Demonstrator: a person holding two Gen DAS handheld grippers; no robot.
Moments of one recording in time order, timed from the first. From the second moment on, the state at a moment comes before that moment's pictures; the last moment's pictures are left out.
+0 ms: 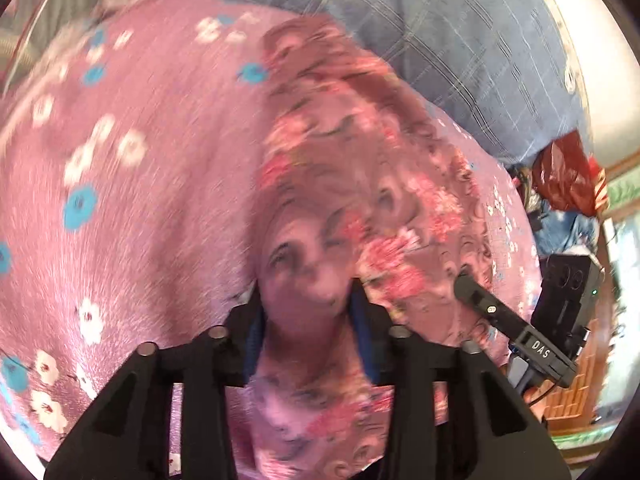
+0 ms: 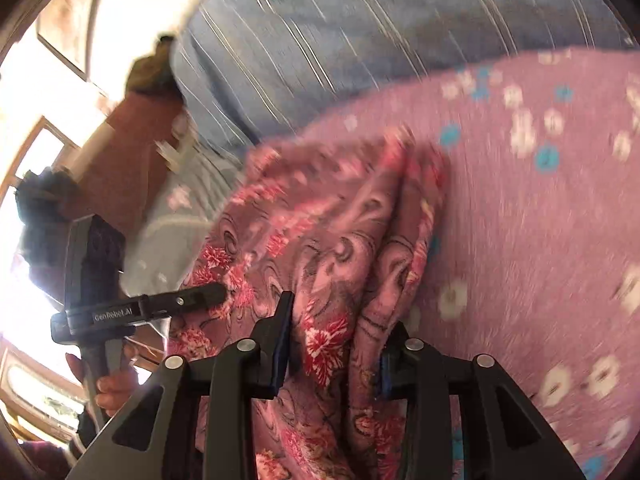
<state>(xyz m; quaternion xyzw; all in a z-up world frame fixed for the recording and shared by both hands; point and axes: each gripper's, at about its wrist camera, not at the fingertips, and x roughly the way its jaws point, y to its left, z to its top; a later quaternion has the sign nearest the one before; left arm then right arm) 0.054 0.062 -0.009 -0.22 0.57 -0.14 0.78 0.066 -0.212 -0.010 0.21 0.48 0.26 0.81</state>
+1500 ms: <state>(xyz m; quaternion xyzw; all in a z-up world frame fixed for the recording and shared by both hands) 0.068 0.048 -0.013 -0.07 0.54 -0.06 0.84 0.043 -0.215 -0.015 0.10 0.41 0.17 0.89</state>
